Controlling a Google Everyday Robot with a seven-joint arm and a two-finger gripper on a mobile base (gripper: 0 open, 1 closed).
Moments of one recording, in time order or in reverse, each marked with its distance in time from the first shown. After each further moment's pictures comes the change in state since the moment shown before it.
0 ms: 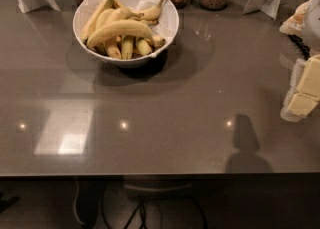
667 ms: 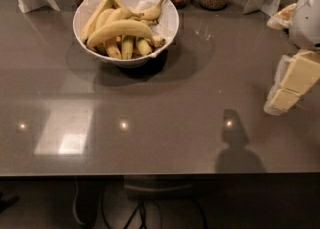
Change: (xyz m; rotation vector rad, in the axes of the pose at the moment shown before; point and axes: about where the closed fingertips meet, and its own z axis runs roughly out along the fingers) arm -0.026 -0.009 0.009 0.038 -0.088 -0.035
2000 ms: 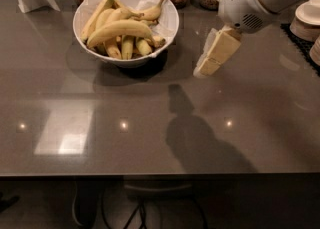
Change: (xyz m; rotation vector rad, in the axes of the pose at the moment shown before) arm -0.119 -0.058 0.040 0.132 -0.318 -0.117
